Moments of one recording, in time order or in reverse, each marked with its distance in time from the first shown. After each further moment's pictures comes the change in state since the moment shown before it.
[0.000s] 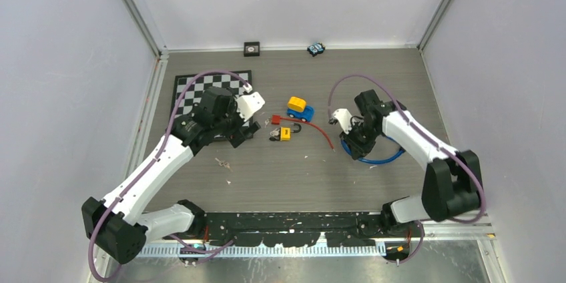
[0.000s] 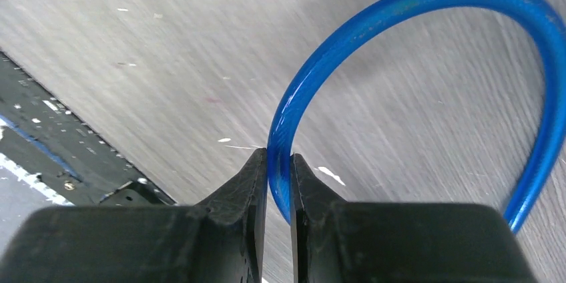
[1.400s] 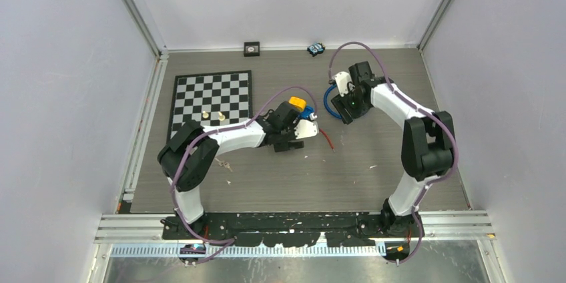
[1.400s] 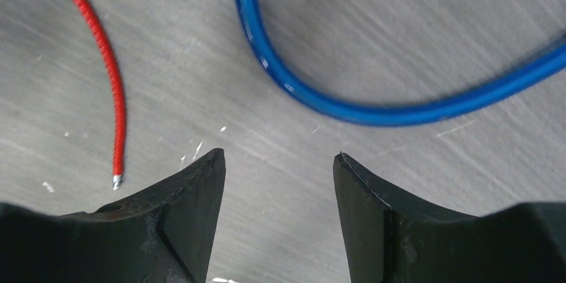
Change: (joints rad) left arm -0.278 0.708 0.068 0.468 -0.126 0.221; right arm -0.025 0.264 0.251 0.300 0.204 0.232
